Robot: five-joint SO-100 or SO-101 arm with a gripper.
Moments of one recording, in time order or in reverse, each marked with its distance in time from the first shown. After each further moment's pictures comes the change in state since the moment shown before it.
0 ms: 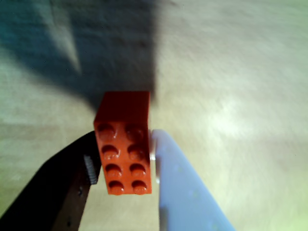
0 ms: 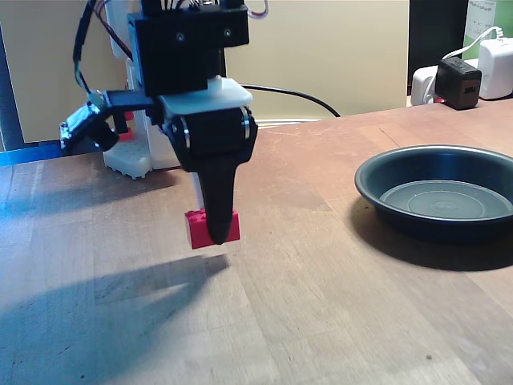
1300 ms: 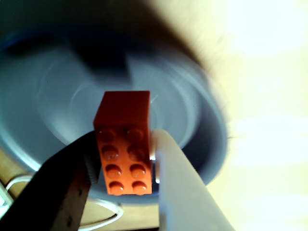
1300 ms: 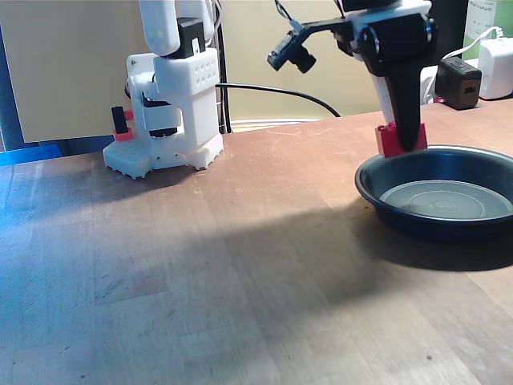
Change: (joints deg) arm -42.5 -6.1 -17.0 1.1 54.0
